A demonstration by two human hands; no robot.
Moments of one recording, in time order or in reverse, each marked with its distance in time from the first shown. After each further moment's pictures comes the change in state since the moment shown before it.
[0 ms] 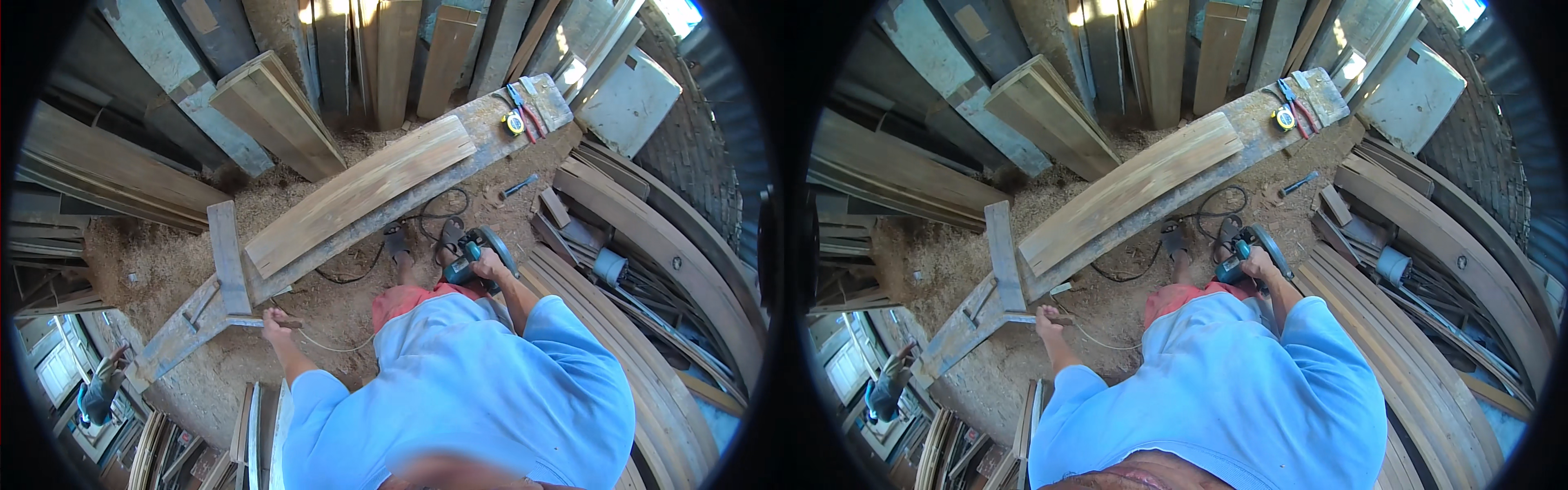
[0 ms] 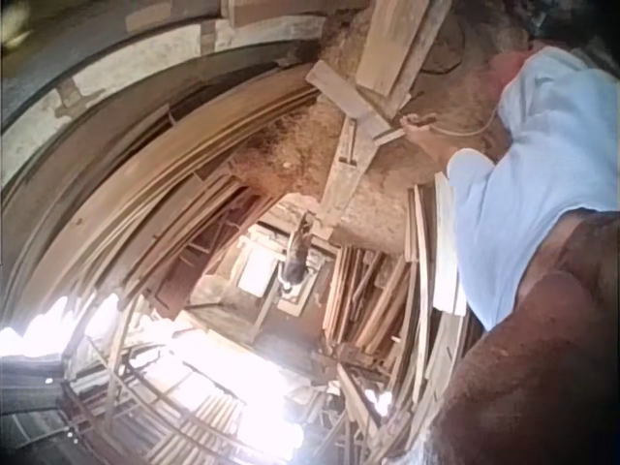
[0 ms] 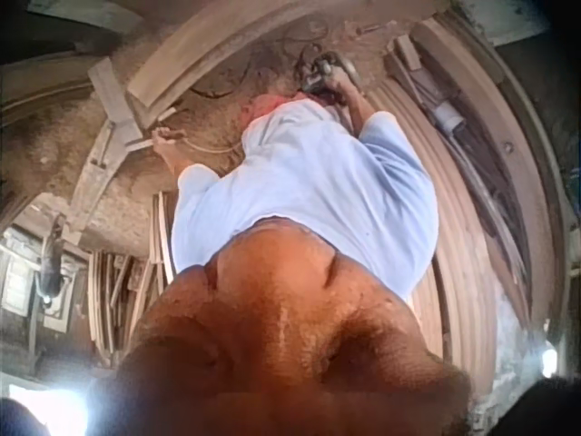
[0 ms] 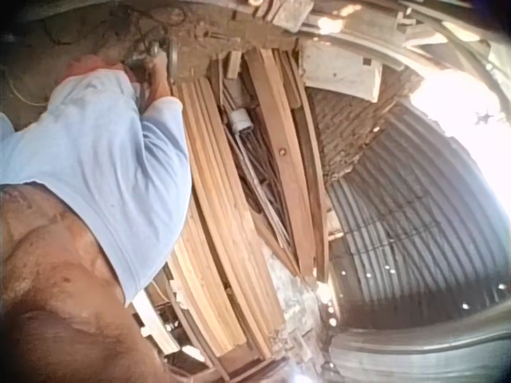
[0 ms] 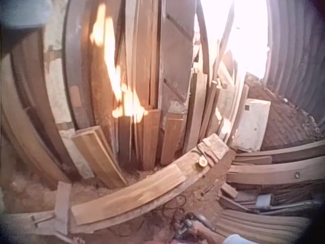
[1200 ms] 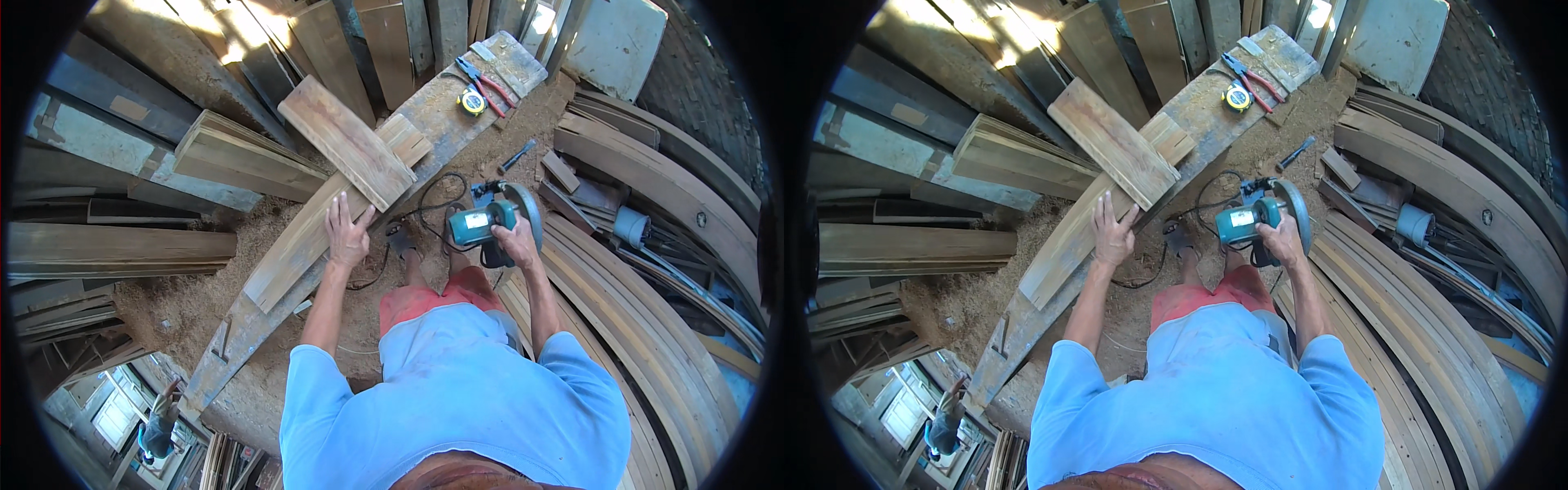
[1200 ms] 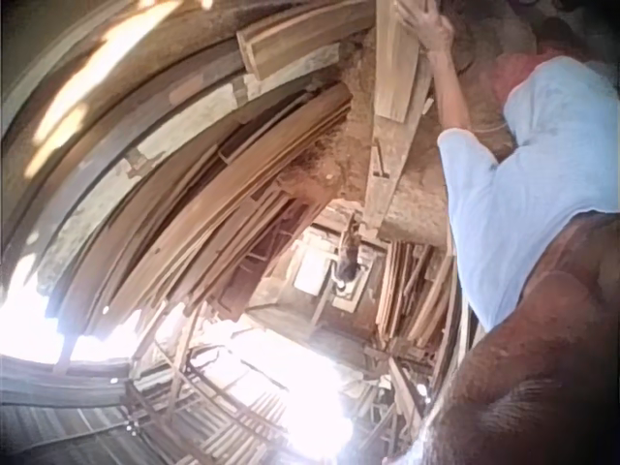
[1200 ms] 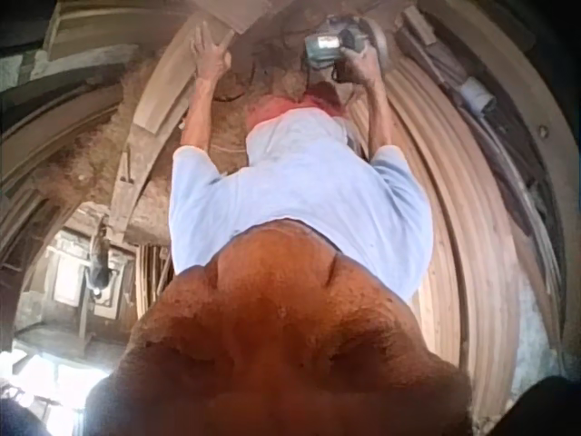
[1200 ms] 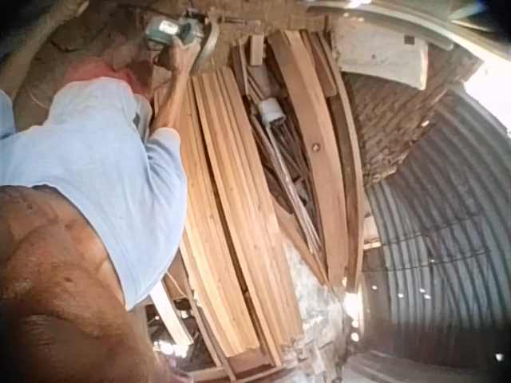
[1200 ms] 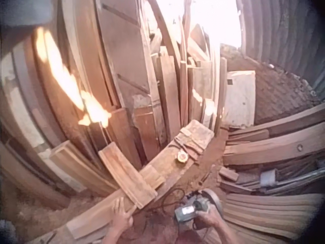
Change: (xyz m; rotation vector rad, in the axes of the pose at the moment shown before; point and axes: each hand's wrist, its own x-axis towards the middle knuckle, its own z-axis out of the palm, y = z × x) left_hand -0.258 -0.171 0.324 1.543 -1.276 1.844; right_hand -0.055 0.004 -0.131 0.900 0.343 -0.046
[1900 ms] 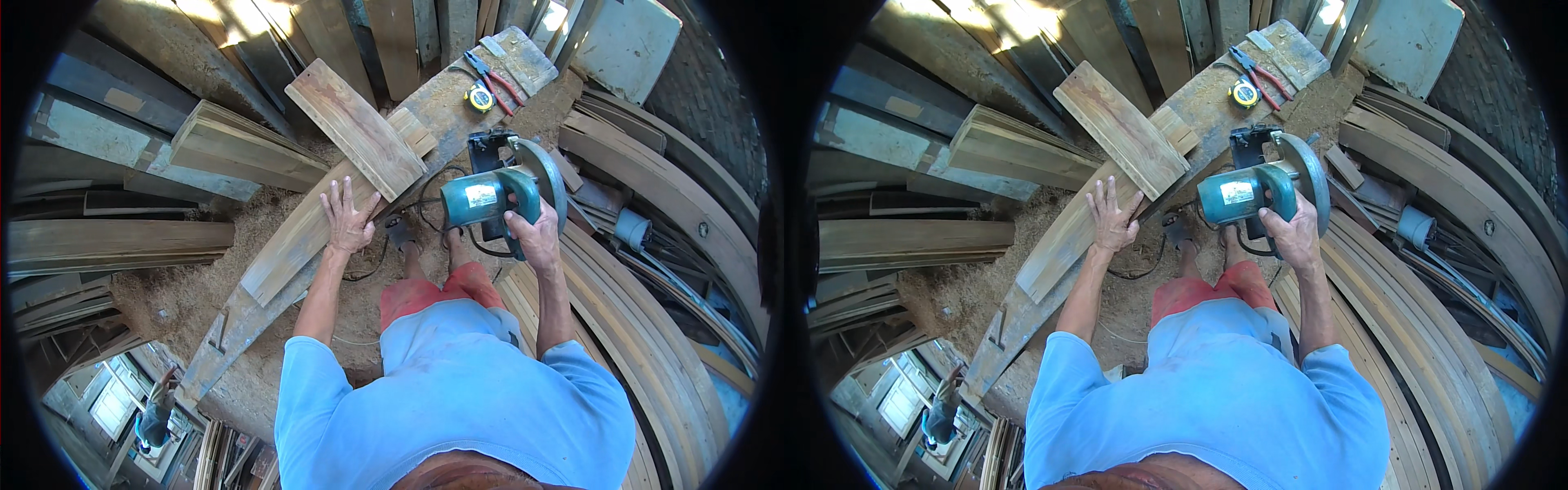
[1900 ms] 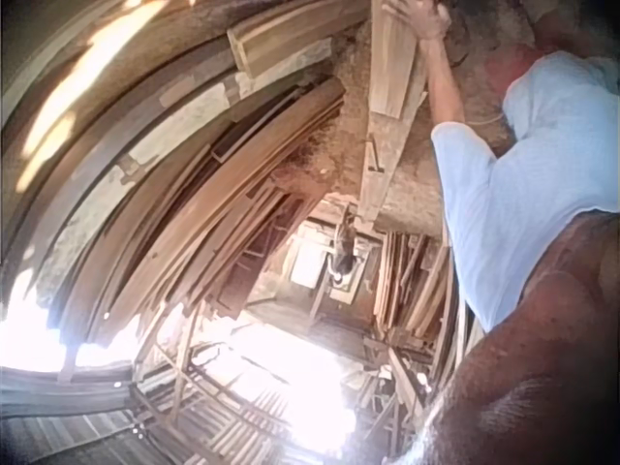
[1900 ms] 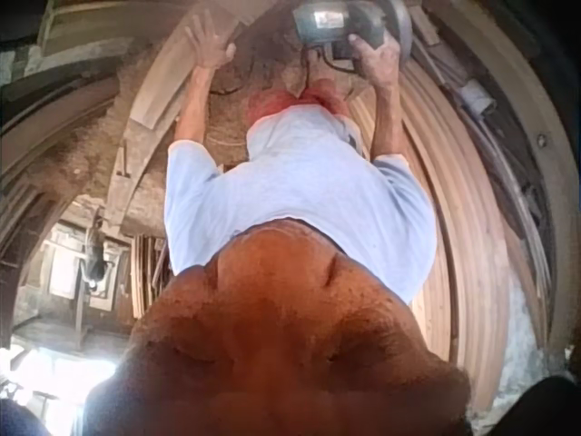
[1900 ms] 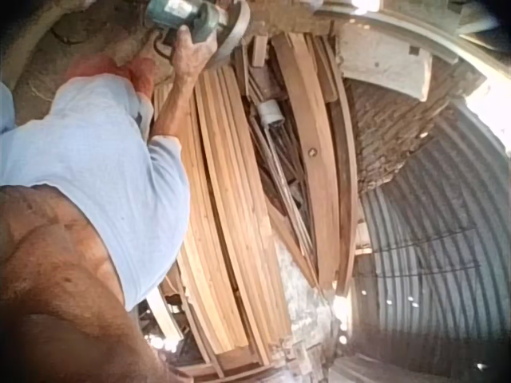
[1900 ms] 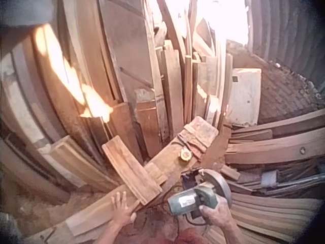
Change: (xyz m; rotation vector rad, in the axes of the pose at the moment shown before) left_hand 0.025 -0.012 0.014 -0.058 -0.112 0.034; right_hand -0.025 -0.115 -0.007 0.139 0.045 -0.169
